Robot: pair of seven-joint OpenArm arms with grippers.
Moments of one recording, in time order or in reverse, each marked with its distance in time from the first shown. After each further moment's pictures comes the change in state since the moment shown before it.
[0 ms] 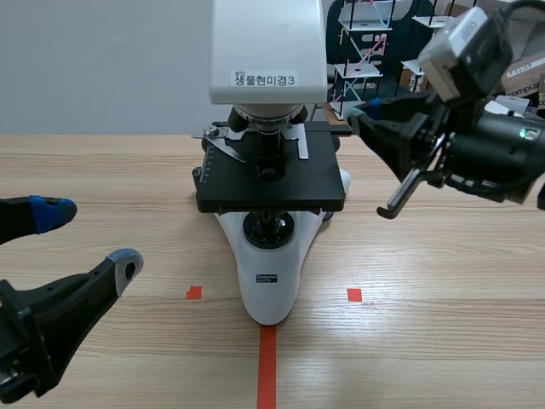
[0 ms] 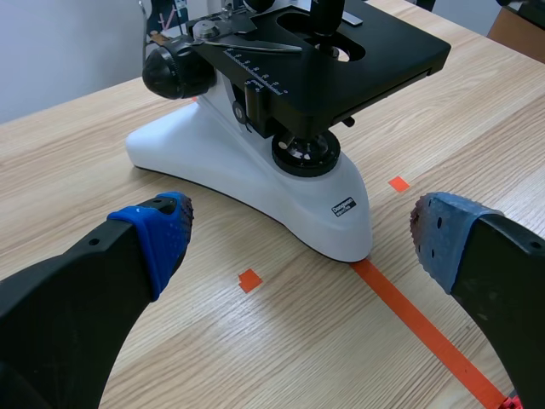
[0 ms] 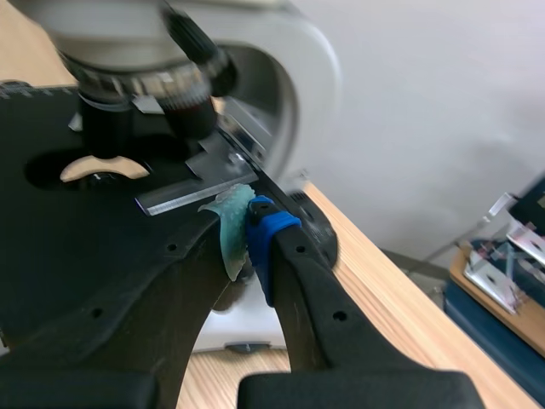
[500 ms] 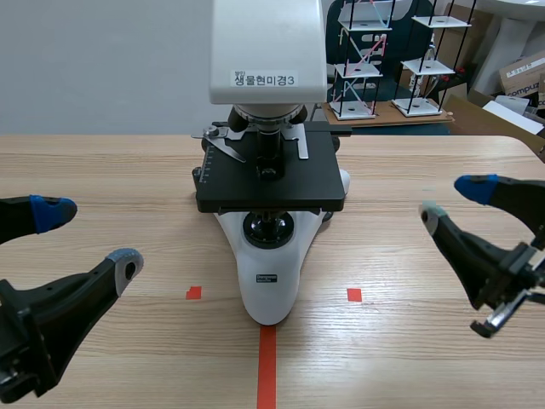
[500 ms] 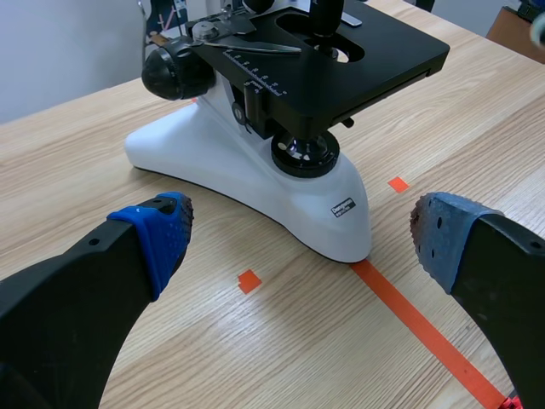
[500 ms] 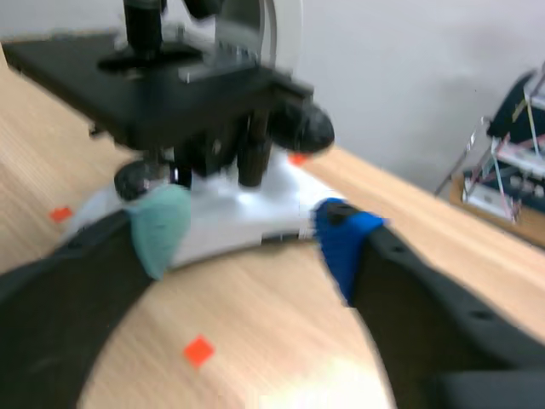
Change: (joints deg) left arm 0.0 0.0 0.0 0.0 0.0 0.0 0.0; right arm -27.3 -0.1 15.6 0.0 0.0 -0.5 18.6
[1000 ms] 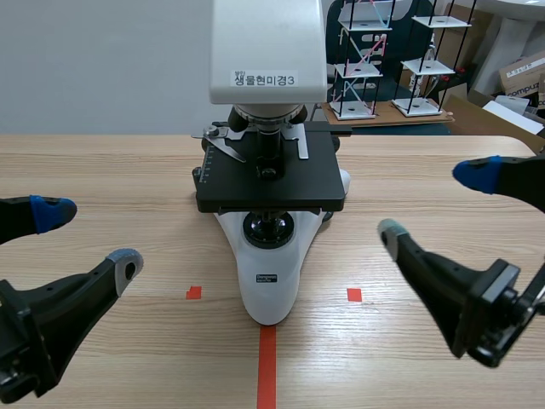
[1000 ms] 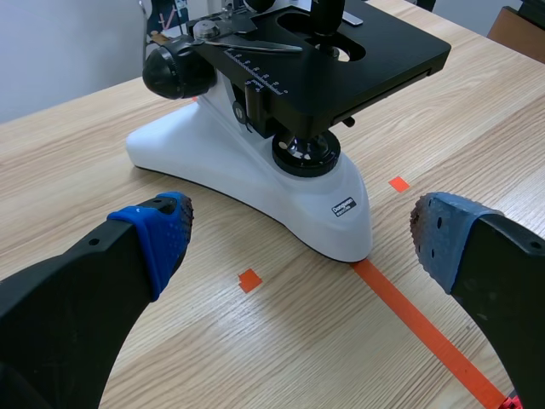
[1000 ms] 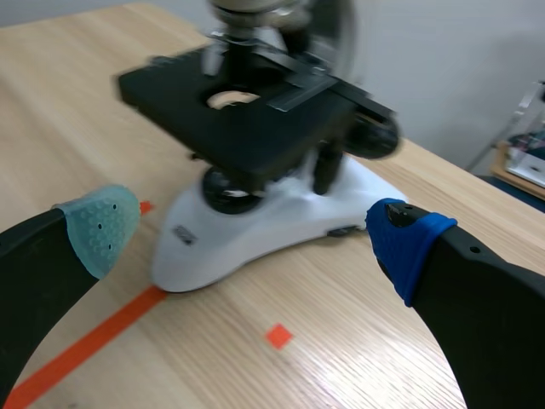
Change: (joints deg) left arm 0.0 0.0 0.0 0.0 0.0 0.0 0.0; right arm -12.4 -7.3 6.2 27.8 7.1 6.0 -26.3
